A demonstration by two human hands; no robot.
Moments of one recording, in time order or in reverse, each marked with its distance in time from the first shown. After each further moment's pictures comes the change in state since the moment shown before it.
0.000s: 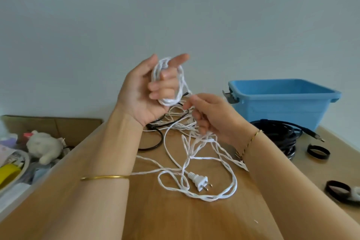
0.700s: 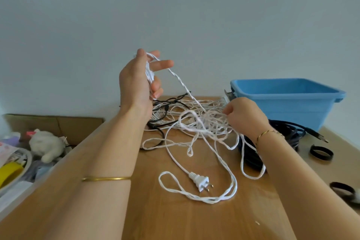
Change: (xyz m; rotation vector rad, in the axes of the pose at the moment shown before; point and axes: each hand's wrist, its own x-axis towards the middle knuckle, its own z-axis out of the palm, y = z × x) left_hand 0.004 -0.009 0.003 0.716 0.787 0.631; right_hand 0.010 0.023 -0.047 -1.028 0.375 0.168
